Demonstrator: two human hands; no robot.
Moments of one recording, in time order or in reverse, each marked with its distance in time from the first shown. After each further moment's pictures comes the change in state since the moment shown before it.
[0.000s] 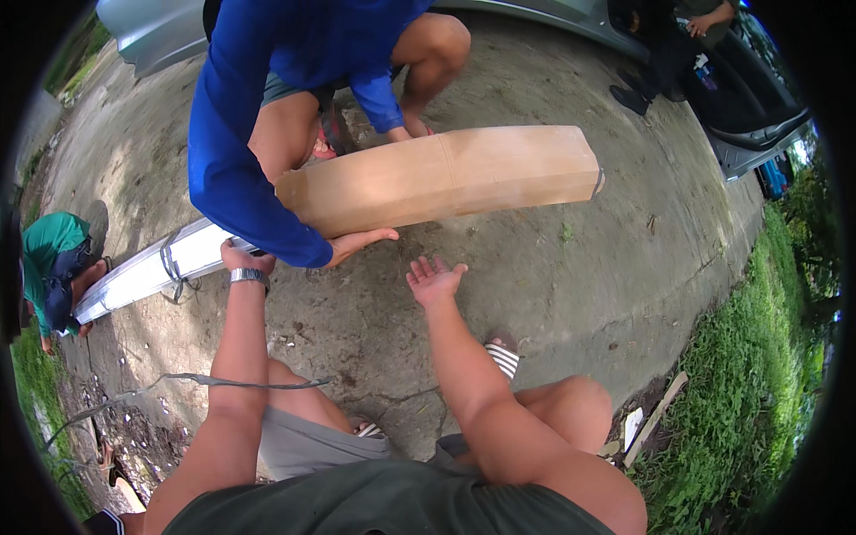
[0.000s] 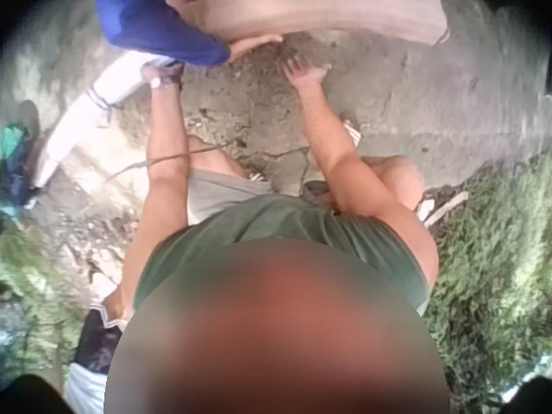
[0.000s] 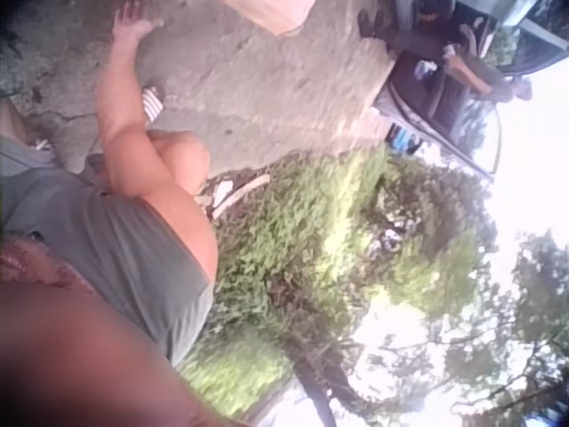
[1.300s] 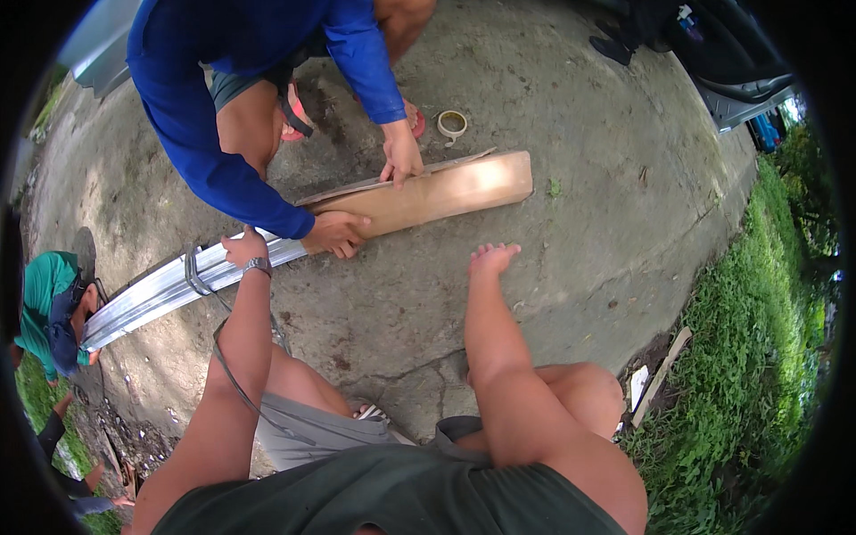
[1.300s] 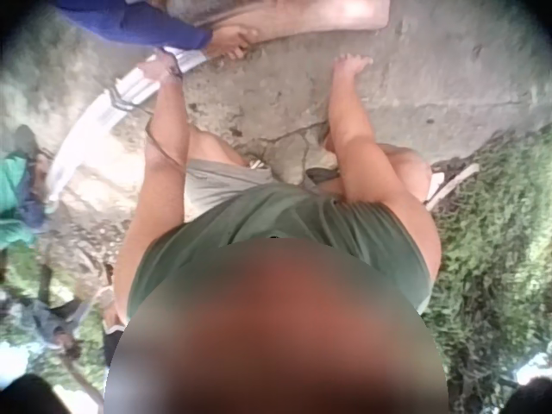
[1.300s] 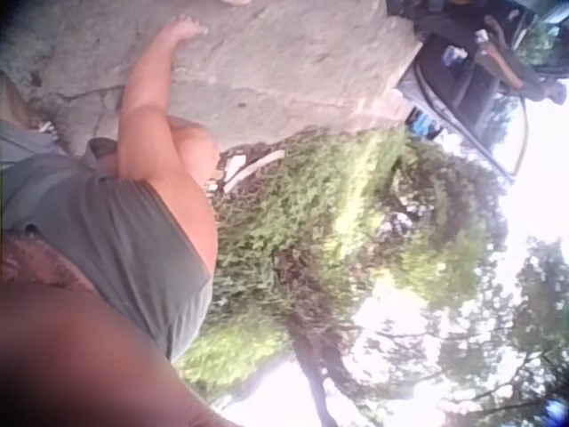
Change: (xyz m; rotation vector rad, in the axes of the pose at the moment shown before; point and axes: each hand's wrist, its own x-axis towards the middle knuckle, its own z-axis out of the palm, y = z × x) left_hand 0.066 -0.067 -0.037 1.517 0.617 0.709; right_hand 0.035 -0.119 -0.083 -0.069 0.409 -0.449
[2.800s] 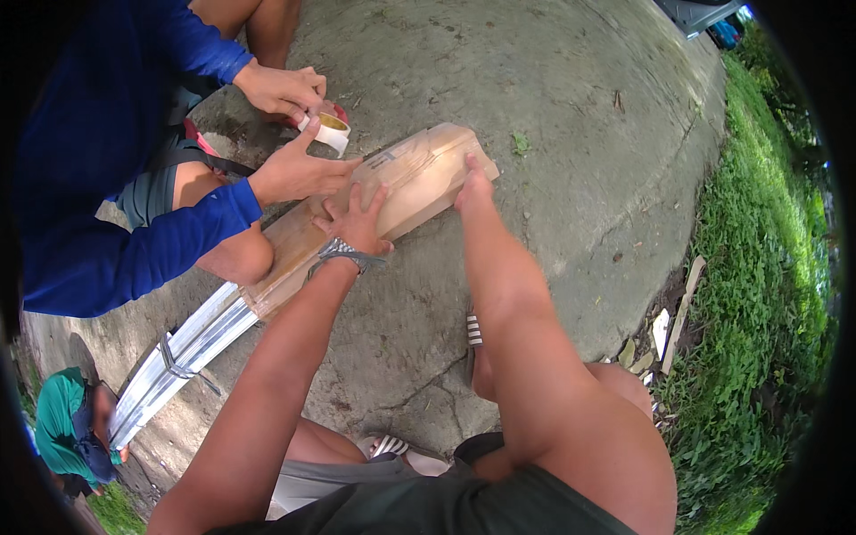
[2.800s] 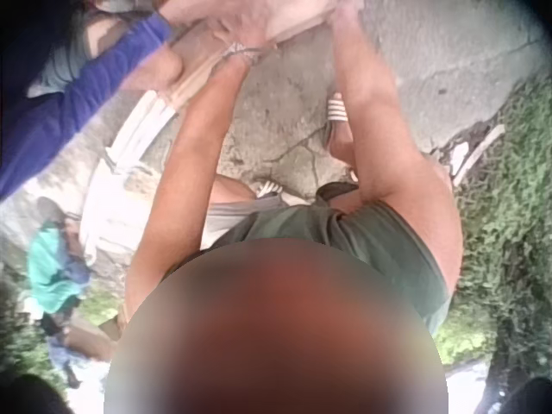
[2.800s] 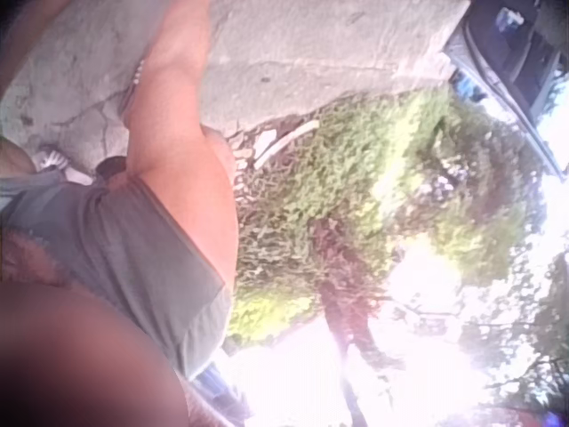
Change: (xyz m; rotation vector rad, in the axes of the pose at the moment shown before) left_hand -0.255 0.096 0.133 0.914 -0.934 1.296; right_hand 0.120 -0.066 0.092 0.029 -0.063 0.081
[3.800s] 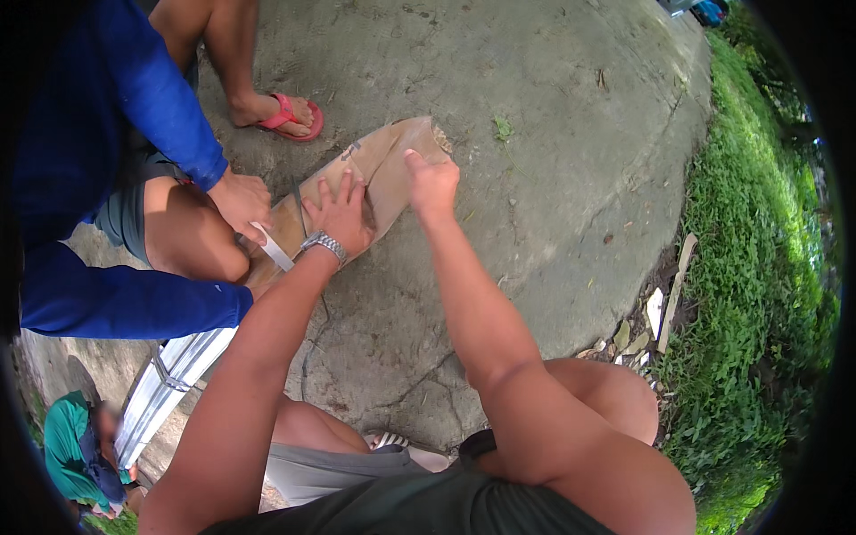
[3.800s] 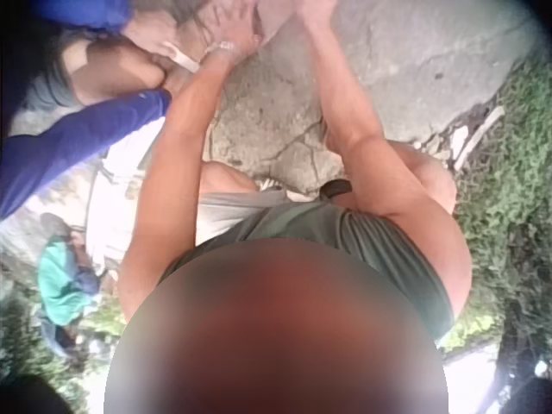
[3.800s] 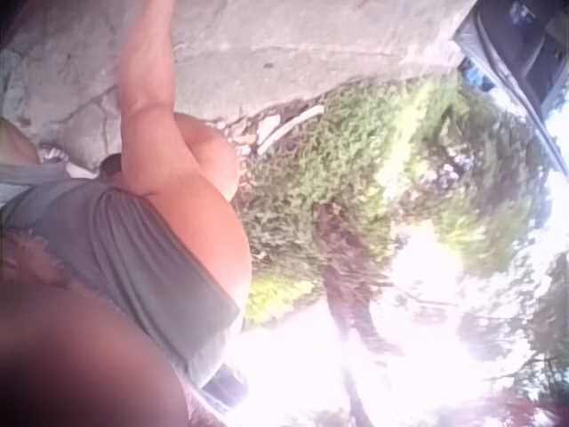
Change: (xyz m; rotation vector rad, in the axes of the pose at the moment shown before) left_hand 0.041 -0.009 0.015 0.139 0.066 0.163; right_hand -0.136 0.010 0.021 -0.407 -0.230 -0.706
